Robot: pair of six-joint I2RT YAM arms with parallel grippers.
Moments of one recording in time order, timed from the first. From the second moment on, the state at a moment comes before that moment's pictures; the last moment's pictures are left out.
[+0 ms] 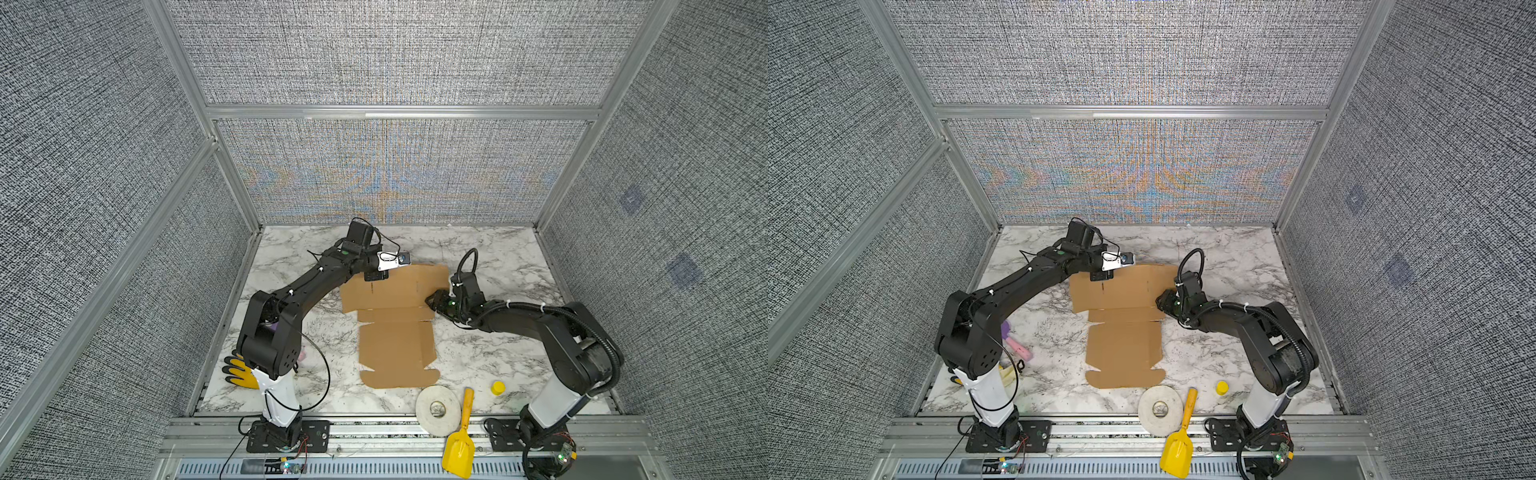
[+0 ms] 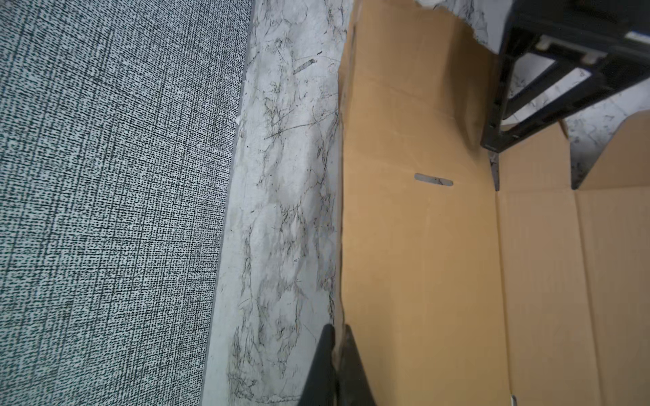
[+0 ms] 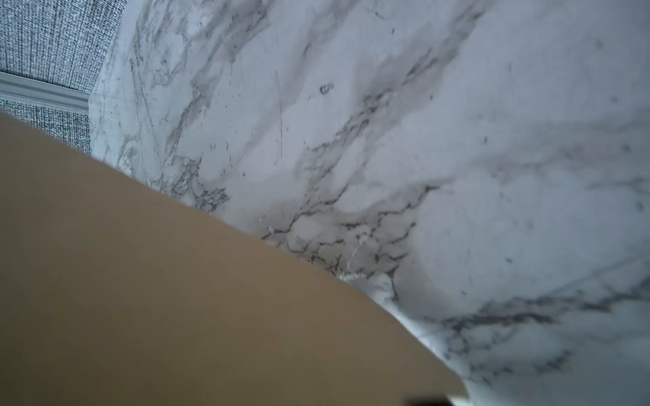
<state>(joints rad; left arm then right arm) -0.49 1.84 1.45 -0.39 0.36 1.09 0.47 1.69 0.78 0.12 -0.17 0.89</state>
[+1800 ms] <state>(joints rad) -0.51 1.84 1.46 -0.40 0.30 0.91 0.68 1.61 0.74 0.18 0.09 0.93</state>
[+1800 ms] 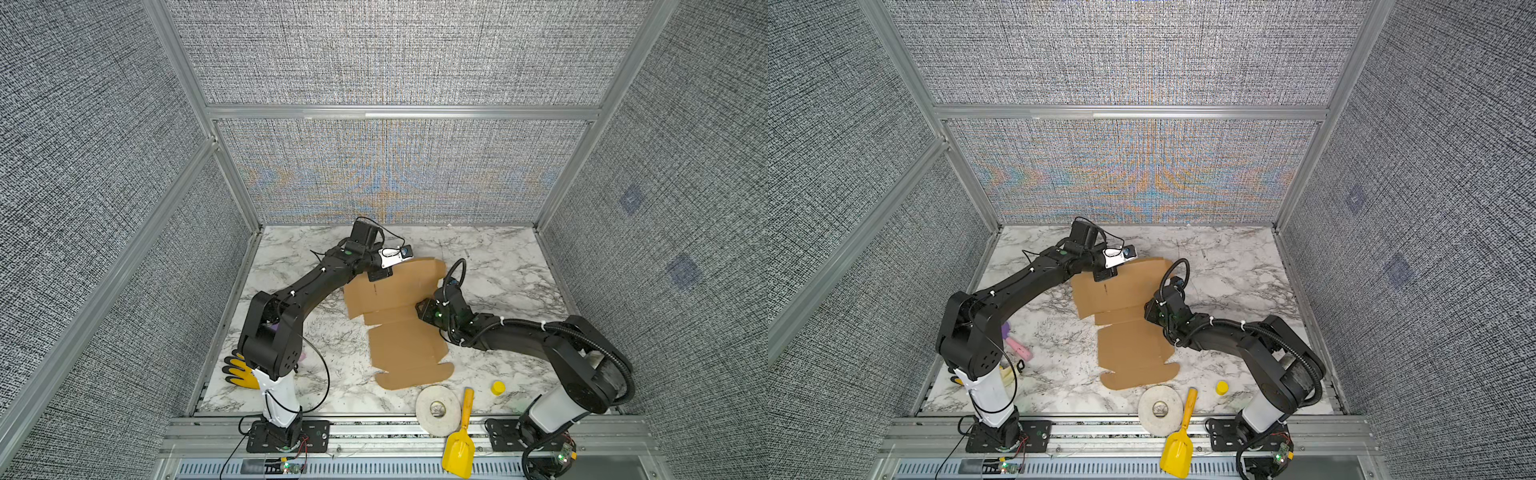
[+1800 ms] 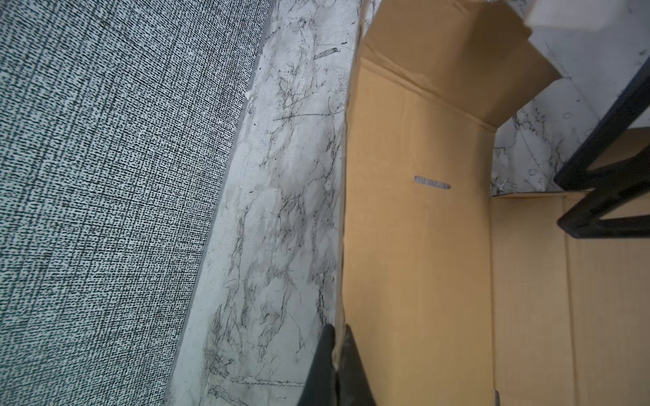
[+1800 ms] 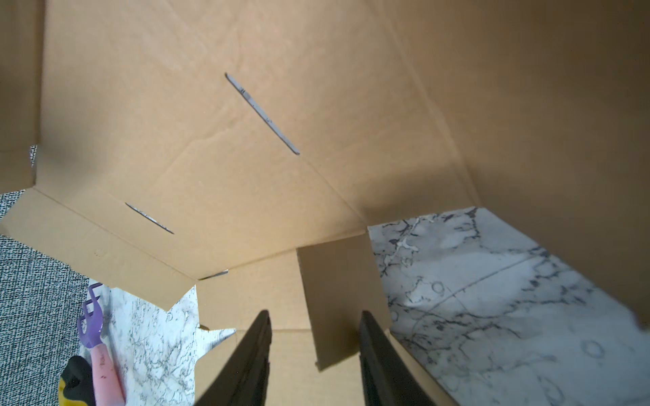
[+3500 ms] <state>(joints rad) -0.52 1.82 1.43 -0.39 0.30 0.91 0.72 1.69 0.80 0.17 0.12 0.88</state>
